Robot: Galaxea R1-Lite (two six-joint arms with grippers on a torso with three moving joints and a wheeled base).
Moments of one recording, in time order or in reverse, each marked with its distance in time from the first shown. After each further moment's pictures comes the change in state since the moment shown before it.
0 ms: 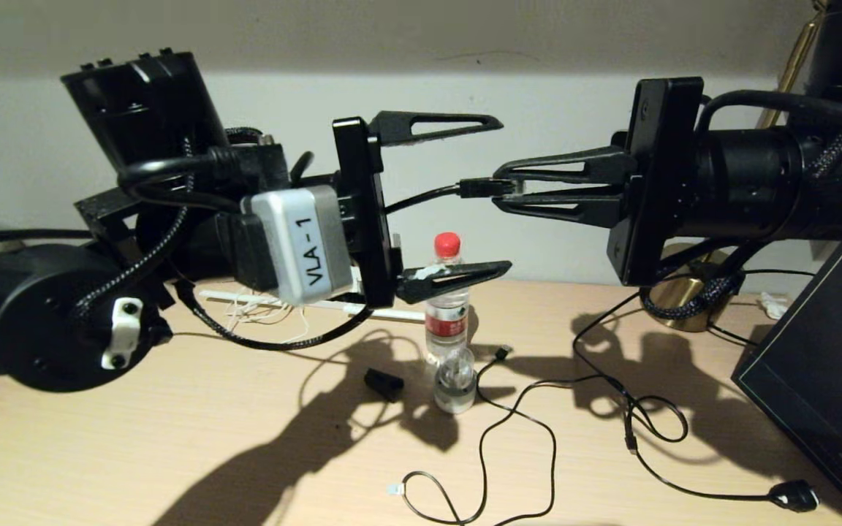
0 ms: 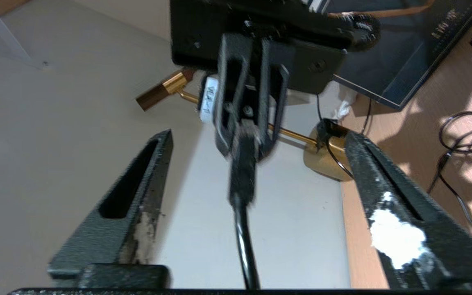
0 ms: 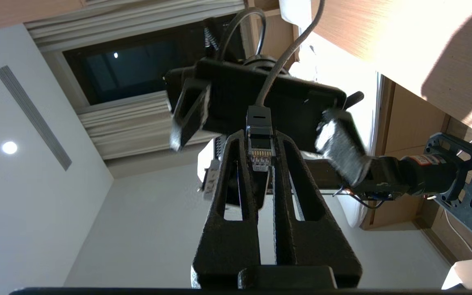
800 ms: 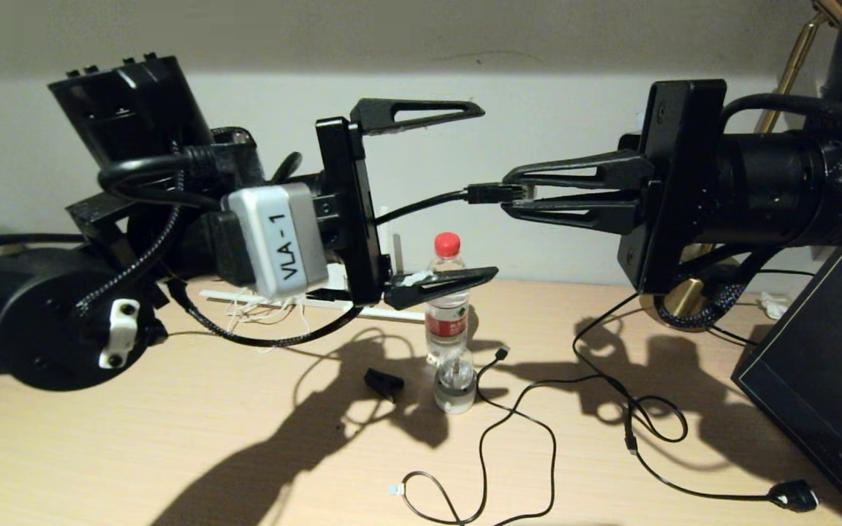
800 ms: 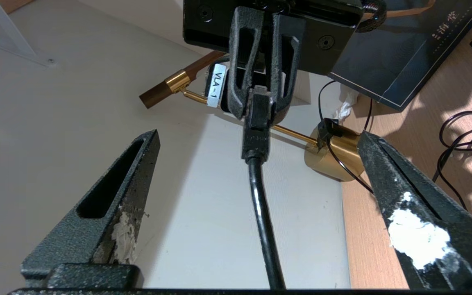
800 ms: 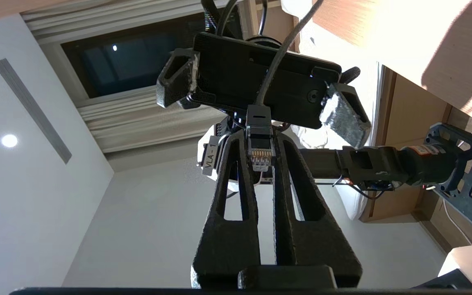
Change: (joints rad) left arm 0.034 -0.001 0.023 -0.049 -0.036 -0.030; right arm -0.005 -0.023 0.027 -0.001 0.028 -0.001
